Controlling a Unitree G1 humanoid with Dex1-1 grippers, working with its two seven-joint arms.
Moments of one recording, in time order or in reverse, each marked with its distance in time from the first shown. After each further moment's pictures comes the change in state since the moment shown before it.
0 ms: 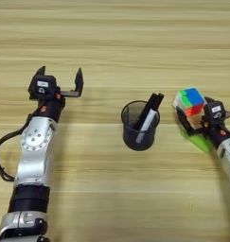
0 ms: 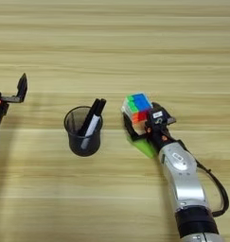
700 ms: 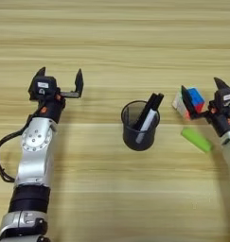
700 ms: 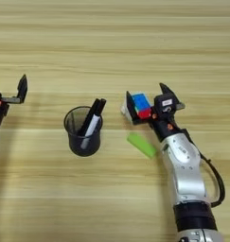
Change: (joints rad) left arm -0.001 0.000 0.000 0.024 0.001 -0.025 0.000; right arm -0.037 0.031 -0.045 -0.065 0.062 -0.093 -0.024
